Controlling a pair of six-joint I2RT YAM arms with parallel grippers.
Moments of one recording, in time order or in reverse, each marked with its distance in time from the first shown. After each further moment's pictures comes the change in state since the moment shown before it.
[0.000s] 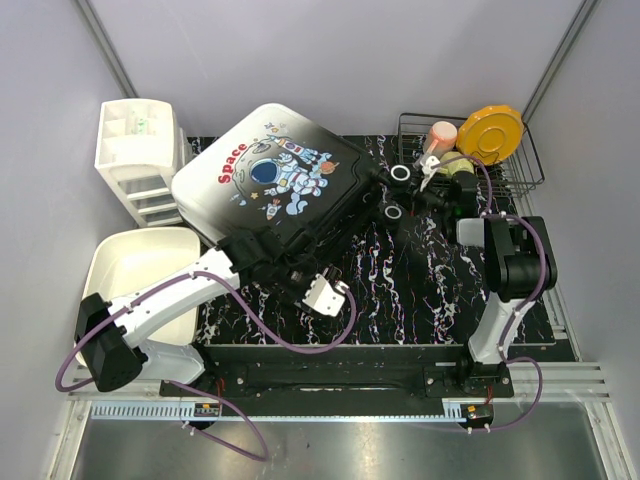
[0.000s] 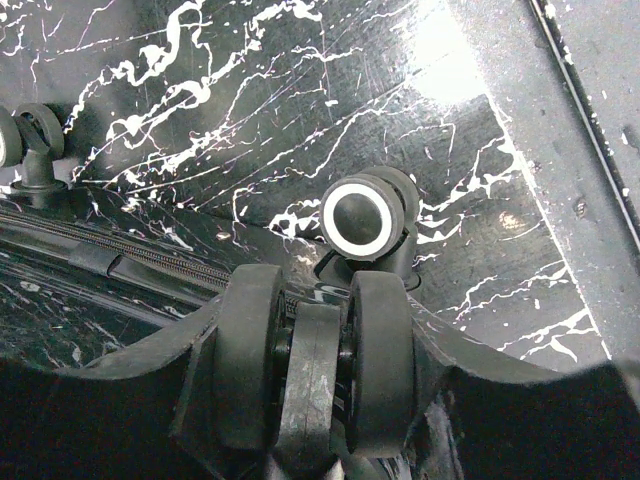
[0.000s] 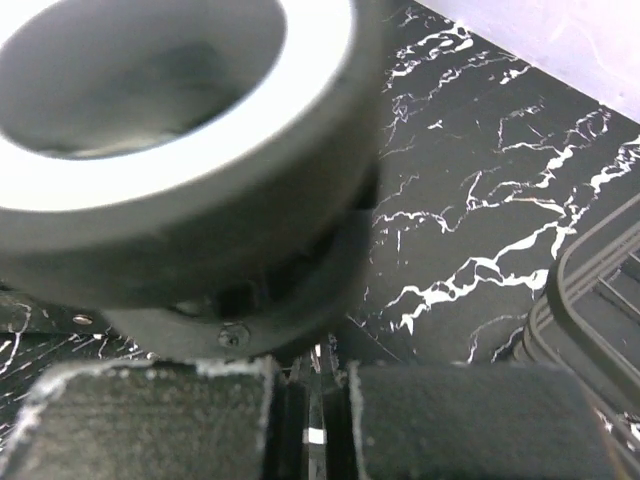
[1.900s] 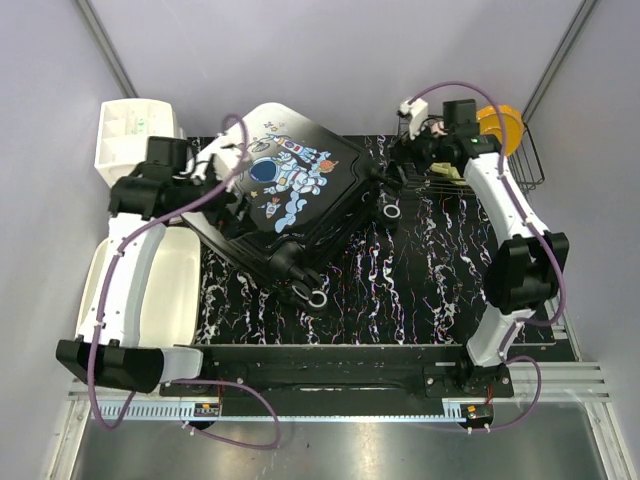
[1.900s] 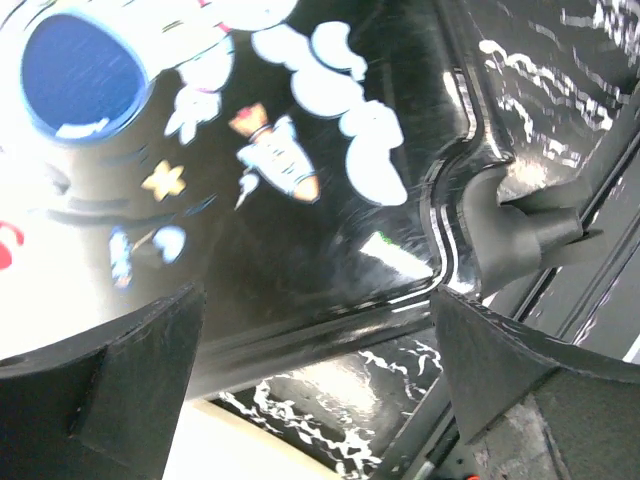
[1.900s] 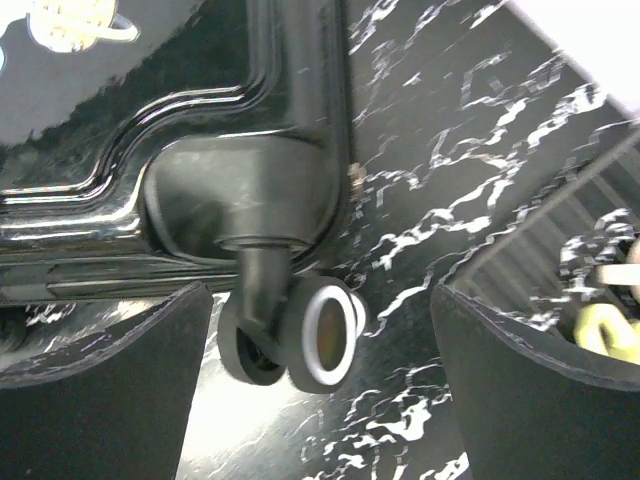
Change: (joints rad) left arm 0.710 -0.005 0.418 -0.227 0.242 -0.603; right arm 0.080 -0.078 0.829 -1.349 0.237 -0.251
